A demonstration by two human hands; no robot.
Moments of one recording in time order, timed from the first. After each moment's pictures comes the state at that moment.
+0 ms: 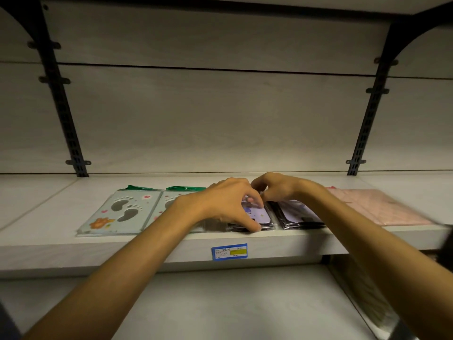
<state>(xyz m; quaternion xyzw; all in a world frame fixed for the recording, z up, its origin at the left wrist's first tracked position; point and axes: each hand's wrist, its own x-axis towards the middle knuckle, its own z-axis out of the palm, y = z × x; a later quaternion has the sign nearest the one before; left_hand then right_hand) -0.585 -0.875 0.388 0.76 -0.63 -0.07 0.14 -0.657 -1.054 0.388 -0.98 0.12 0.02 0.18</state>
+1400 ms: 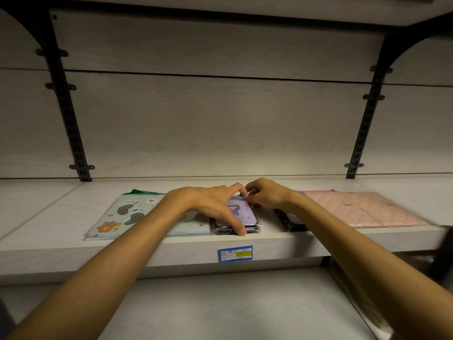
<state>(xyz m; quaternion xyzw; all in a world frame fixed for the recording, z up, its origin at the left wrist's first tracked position) -0.545 -0.864 0.388 0.79 -0.56 -0.21 0.10 -0.645 -1.026 0.374 -0.95 0.18 -0.05 0.27</state>
